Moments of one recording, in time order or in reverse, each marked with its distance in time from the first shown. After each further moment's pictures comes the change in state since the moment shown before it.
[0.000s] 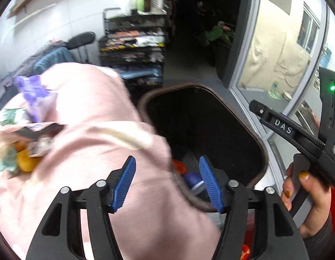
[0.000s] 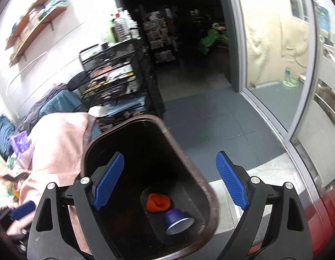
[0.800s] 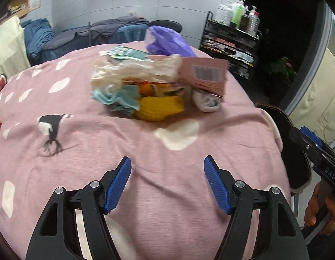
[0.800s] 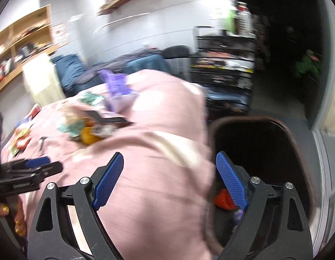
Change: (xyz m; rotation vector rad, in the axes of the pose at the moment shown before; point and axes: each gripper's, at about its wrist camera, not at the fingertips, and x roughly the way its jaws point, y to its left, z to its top) left arm -0.070 0.173 -0.078 -0.376 -0.016 0.234; right arm -0.038 0.176 -0.058 -0.451 0.072 0.482
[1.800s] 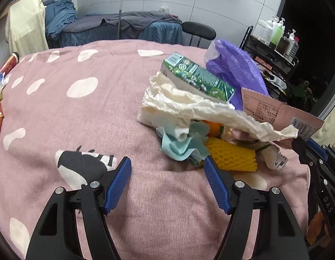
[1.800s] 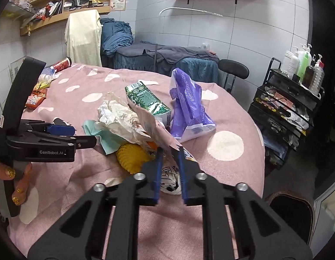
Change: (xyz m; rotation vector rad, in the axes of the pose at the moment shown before) left arm 0.035 0.079 0.052 -0.148 -0.006 0.055; right arm 0.080 0.120 0.060 -0.389 0.024 0.109
